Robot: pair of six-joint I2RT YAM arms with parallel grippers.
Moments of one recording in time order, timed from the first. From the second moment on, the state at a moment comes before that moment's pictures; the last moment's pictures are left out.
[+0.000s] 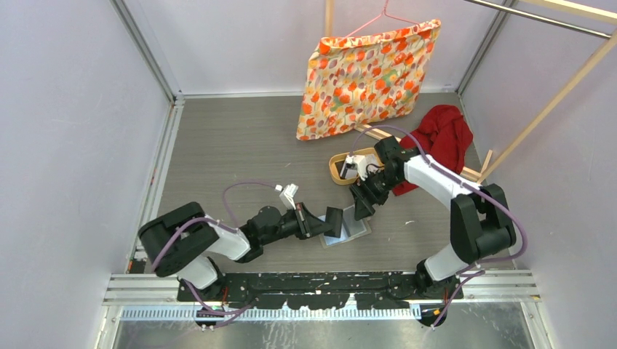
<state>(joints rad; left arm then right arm) -0.95 1.49 0.26 1.06 0.17 -1.09 0.33 1.52 1.00 -0.83 -0.65 -0.47</state>
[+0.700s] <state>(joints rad) -0.95 1.85 0.26 1.36 0.20 -1.31 0.39 1.79 1.10 -0.86 -0.48 -0.41</state>
